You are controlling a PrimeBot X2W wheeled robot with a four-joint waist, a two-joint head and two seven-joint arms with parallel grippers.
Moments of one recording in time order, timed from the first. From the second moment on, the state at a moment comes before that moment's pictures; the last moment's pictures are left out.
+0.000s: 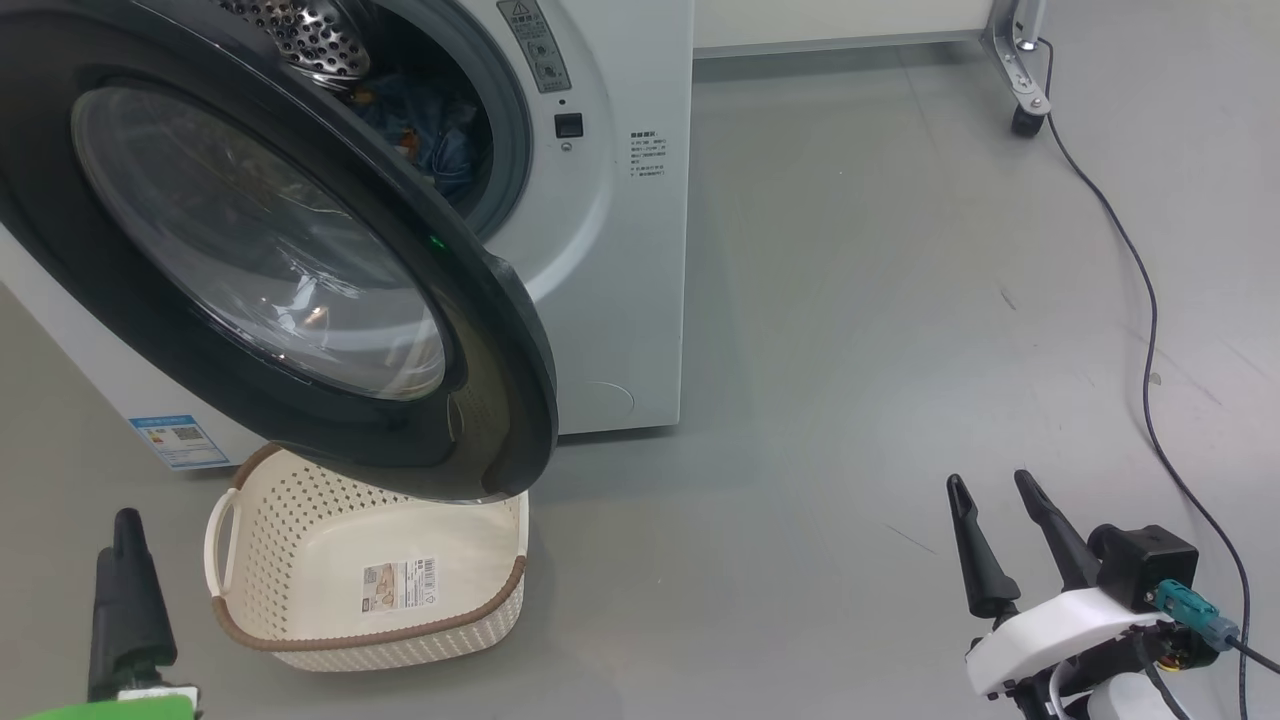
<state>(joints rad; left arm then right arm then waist) 0.08 0.13 -0.02 -0.10 -1.18 -0.12 -0.16 -0.02 -0.16 0.23 0.27 0.41 0.12 -0.25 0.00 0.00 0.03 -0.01</state>
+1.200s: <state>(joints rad) 0.18 0.18 -0.10 0.03 -0.24 0.05 -0.26 -0.02 -0.16 0.23 0.26 0.38 0.12 -0.25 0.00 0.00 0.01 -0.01</state>
